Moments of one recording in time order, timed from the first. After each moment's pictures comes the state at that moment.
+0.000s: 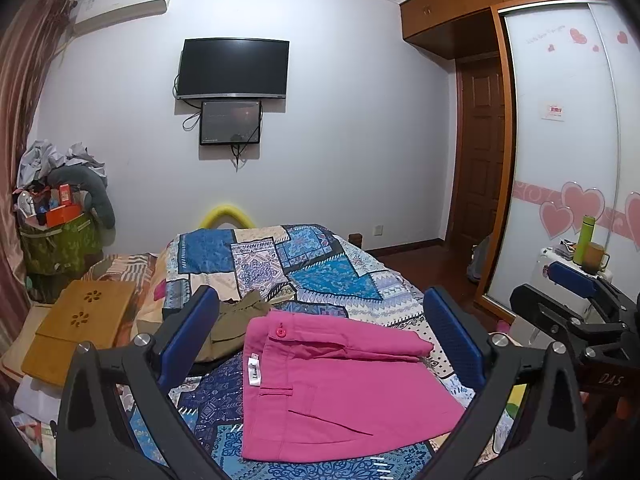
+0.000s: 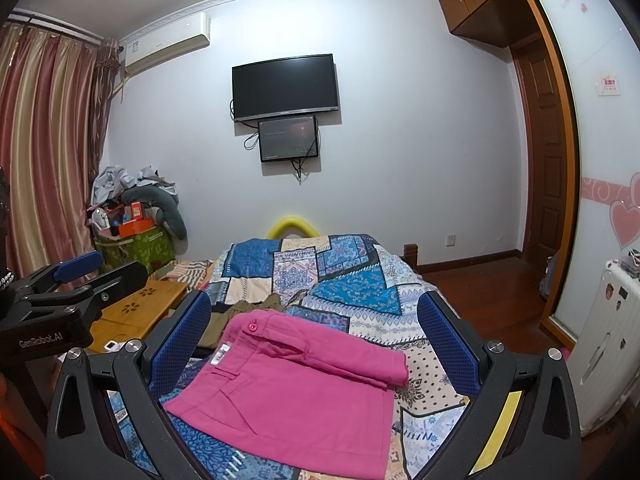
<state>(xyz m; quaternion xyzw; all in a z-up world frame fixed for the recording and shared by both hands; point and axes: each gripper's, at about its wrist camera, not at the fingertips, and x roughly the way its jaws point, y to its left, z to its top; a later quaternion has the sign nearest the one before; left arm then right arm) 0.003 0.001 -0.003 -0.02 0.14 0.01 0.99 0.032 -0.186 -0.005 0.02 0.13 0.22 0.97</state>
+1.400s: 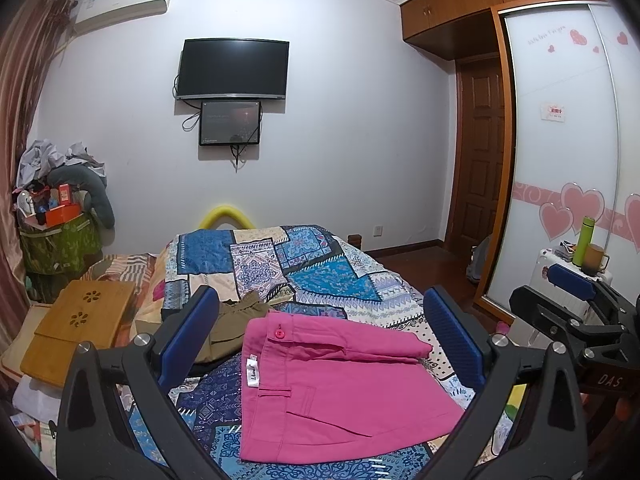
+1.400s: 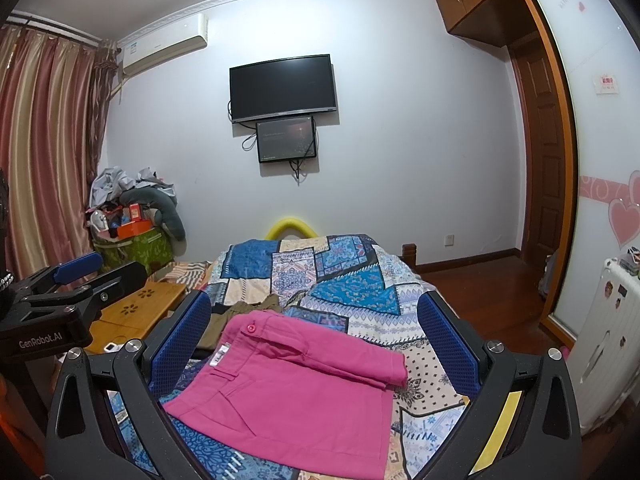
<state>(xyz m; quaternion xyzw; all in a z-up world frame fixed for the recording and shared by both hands) 0.004 -0.002 -0.004 -0.02 0.13 0.01 0.99 0.033 -0.190 -0.002 0.02 0.13 0.22 0.97</state>
